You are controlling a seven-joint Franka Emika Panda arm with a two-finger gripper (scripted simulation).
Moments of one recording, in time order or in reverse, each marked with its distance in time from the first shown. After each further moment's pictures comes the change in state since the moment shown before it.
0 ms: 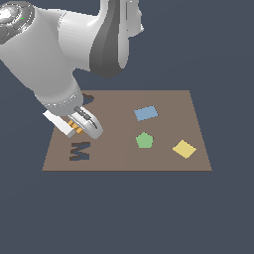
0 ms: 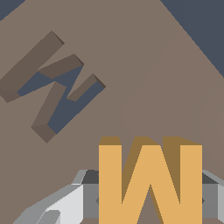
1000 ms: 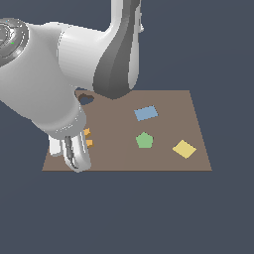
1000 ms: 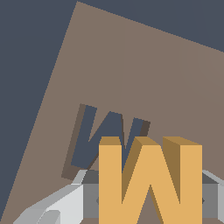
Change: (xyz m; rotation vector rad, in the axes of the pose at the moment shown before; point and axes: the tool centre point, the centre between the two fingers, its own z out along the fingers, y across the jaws) arm 0.036 -0.053 -0.006 0.000 -0.001 0.548
